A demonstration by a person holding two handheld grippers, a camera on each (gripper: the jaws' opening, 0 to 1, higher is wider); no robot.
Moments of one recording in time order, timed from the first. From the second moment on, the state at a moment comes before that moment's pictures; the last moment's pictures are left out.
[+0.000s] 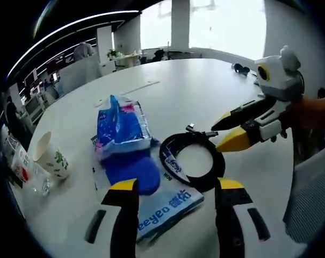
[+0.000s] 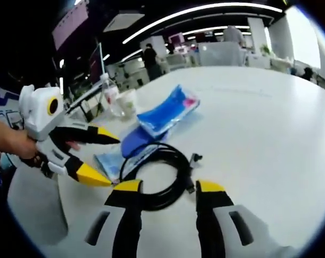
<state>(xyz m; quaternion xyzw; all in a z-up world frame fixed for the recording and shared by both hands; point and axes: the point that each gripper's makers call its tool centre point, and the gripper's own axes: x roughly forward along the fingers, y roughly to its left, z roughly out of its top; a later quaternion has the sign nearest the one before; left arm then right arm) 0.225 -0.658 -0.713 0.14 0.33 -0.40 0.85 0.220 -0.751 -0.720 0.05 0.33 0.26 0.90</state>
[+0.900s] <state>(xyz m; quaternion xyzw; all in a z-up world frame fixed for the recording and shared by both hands) 0.235 -0.672 -0.729 0.08 0.39 -0.36 0.84 0.227 -0.756 -0.740 0.05 0.38 0.22 0.90</state>
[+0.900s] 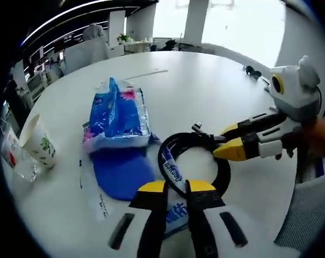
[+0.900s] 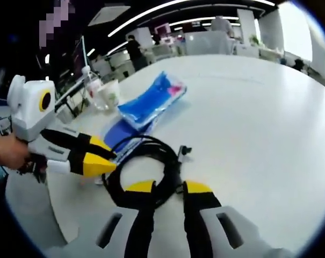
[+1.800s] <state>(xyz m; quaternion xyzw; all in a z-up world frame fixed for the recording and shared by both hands) 0.214 -0.693 -0.726 0.08 0.39 -0.39 0.83 0.201 -0.780 -0.731 0.07 0.39 0.20 0.89</state>
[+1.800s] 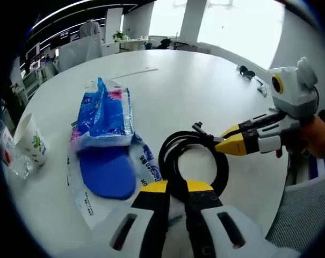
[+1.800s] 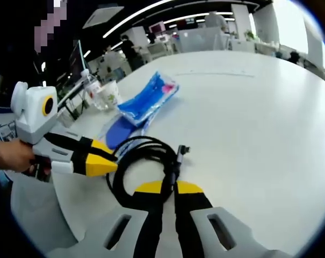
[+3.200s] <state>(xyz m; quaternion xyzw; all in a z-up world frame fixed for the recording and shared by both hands) 0.160 -0.732 -0.712 0.05 0.40 -0.44 0.81 0.143 -0.816 -0.724 0.07 0.40 0.19 0.89</state>
